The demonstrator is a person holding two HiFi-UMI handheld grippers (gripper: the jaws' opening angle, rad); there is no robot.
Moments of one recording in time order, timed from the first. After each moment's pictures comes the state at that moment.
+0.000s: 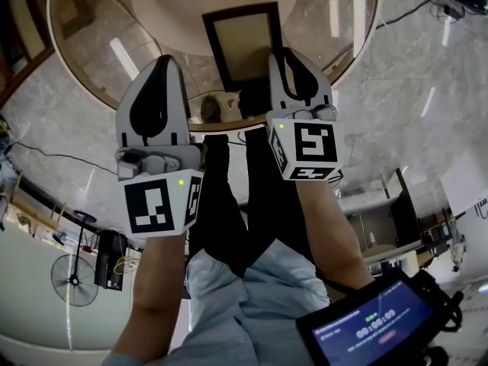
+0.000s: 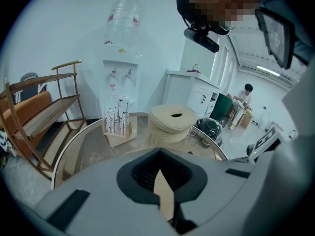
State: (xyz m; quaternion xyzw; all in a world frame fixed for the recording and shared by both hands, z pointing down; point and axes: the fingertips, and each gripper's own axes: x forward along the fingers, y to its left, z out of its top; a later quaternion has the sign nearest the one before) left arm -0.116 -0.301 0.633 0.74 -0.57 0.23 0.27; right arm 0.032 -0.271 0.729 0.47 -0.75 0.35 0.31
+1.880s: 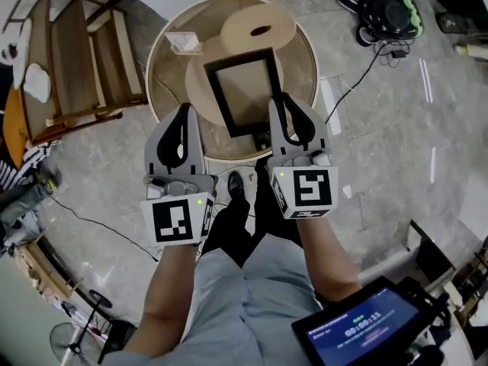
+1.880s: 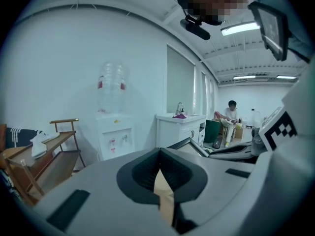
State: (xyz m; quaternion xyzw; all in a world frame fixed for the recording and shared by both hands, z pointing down) left arm -0.146 -0.283 0.376 0.80 -0.58 0.13 0.10; right arm -0.005 -0.284 0.432 0.54 -0.80 0.18 0.16
